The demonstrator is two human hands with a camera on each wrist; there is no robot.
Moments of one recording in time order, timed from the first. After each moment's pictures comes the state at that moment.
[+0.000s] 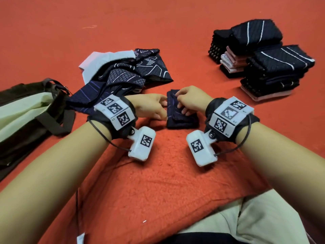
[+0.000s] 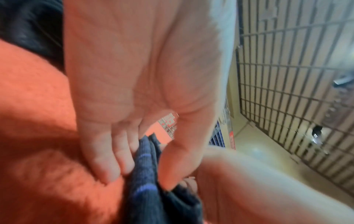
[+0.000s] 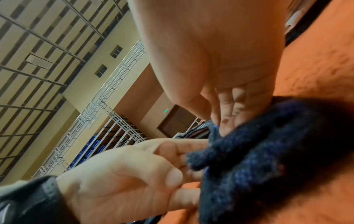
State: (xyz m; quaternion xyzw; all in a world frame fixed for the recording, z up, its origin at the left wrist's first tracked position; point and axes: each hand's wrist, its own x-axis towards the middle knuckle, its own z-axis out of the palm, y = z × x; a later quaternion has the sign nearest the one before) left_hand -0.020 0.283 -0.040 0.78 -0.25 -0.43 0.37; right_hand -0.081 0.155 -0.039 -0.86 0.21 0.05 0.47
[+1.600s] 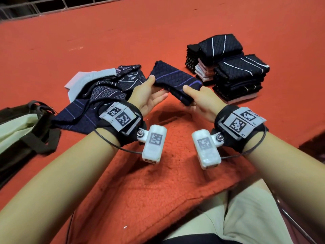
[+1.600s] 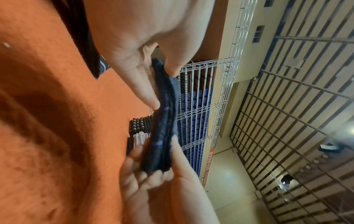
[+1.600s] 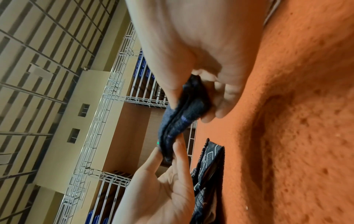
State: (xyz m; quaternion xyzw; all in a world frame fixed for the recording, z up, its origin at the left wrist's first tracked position) left_hand -0.047 0.218 -0.006 0.57 -0.06 -0.27 0.77; right_hand -0.128 0.092 -0.034 -0.61 0.19 -0.14 0.76
